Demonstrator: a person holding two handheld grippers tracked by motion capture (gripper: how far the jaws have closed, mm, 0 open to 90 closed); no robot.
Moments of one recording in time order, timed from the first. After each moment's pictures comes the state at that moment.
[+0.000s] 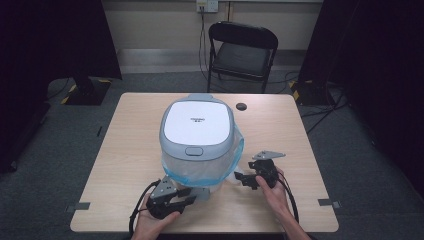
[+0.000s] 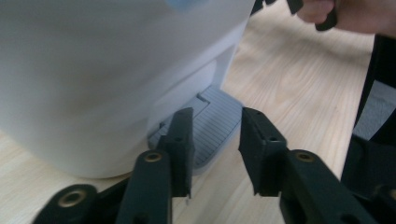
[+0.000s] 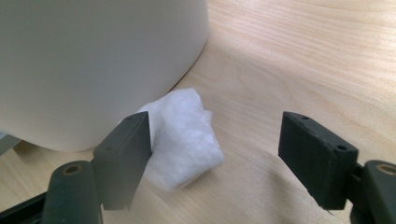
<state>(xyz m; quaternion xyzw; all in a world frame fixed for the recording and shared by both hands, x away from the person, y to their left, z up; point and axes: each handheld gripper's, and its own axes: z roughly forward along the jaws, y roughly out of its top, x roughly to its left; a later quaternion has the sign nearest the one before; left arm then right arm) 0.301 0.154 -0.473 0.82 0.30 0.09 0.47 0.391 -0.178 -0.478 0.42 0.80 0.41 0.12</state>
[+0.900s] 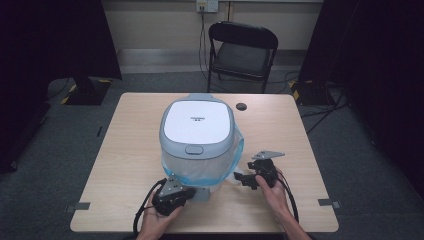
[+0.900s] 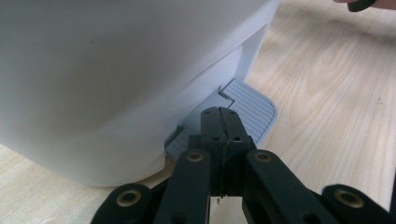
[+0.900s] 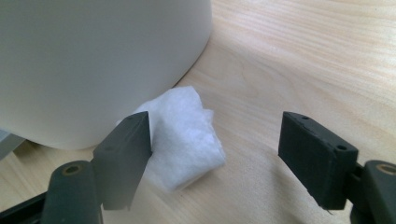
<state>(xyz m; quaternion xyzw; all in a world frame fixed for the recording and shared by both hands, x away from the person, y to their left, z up) 0.313 0.148 -0.484 0.83 0.30 0.11 0.45 0.394 -0.178 -0.480 0.42 0.80 0.40 0.11</state>
